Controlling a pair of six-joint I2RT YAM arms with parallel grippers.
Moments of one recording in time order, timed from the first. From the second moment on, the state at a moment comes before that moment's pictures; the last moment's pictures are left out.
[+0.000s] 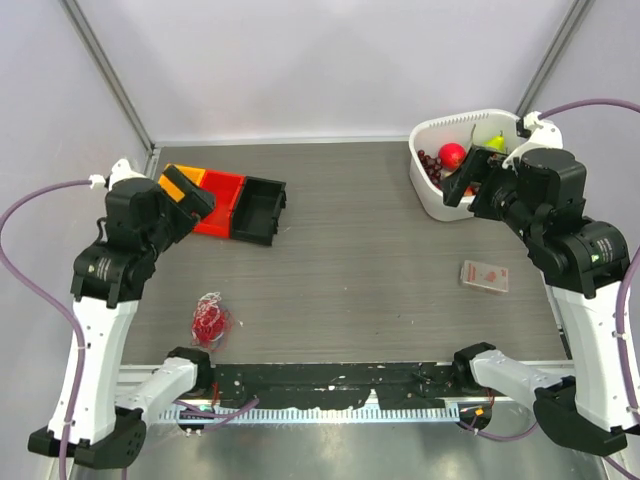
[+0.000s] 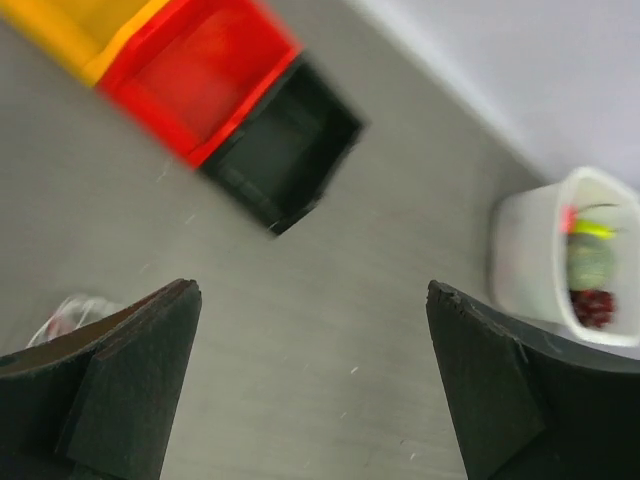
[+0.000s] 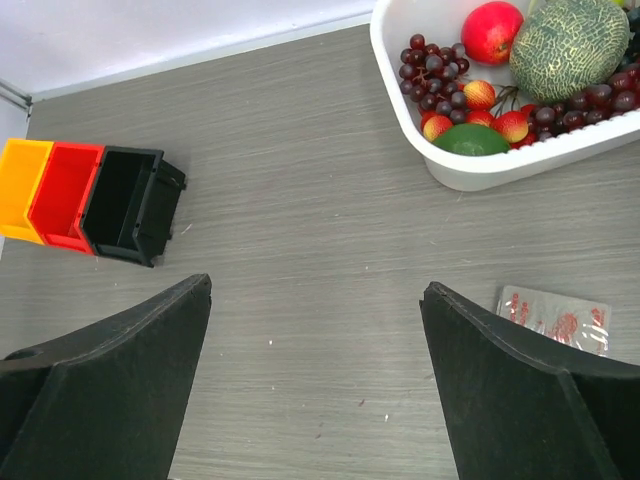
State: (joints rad) left arm -0.21 0.92 1.40 -0.89 -0.19 -0.76; right arm 0.33 1.05 1.71 -1.07 0.19 0.39
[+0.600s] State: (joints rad) left arm -0.09 1.19 0.89 -1.24 -0.27 -1.01; right arm 0.33 1.13 1.66 -1.15 0.22 0.53
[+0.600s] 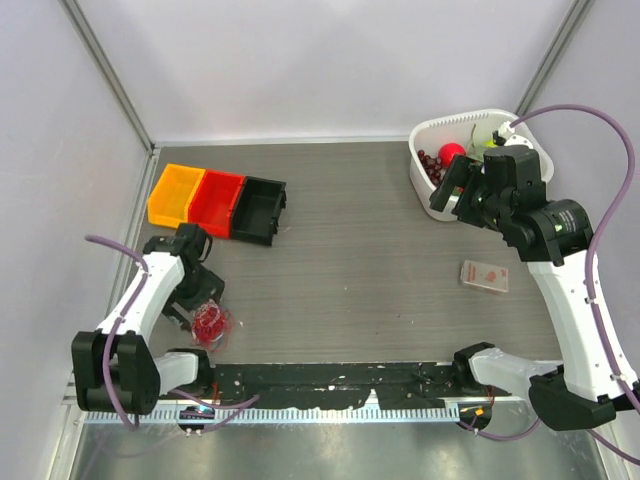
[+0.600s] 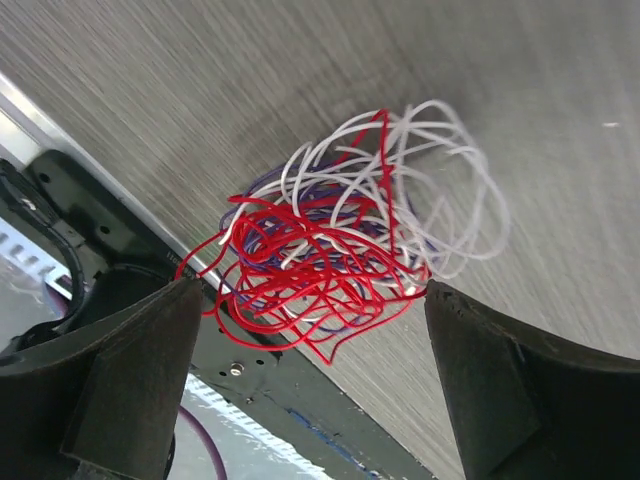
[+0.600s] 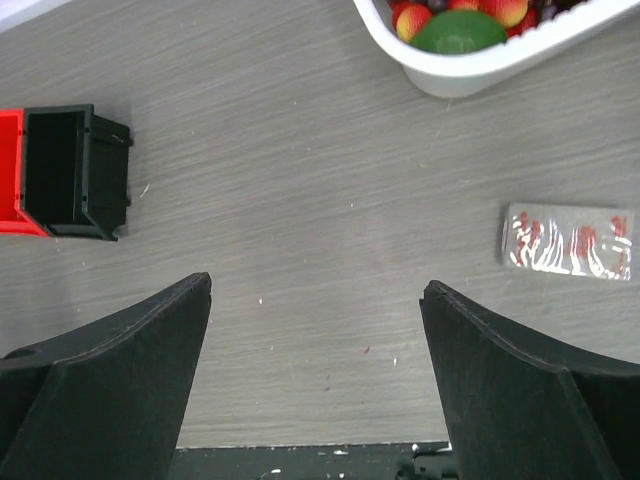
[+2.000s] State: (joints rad) left arm -0.48 1.00 0.92 -0.81 -0.03 -0.94; right arm 0.72 1.39 0.99 -0.56 -0.24 0.73
